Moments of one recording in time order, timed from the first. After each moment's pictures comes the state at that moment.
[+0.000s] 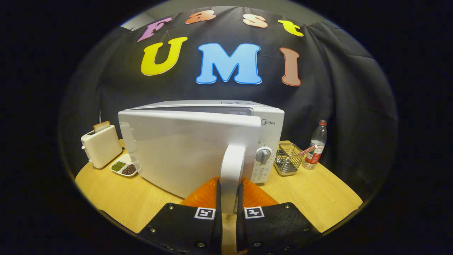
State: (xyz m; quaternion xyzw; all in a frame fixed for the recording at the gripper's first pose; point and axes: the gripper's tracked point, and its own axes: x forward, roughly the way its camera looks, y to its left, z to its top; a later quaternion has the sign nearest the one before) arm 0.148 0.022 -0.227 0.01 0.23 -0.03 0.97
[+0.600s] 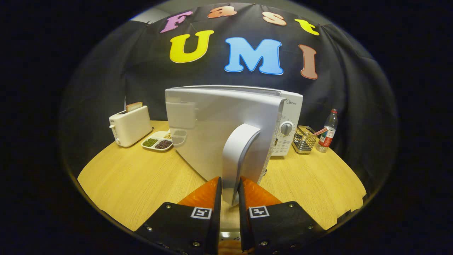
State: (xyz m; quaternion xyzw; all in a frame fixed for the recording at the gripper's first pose) arm 0.053 0.099 -0.238 -0.01 0.28 0.05 0.96
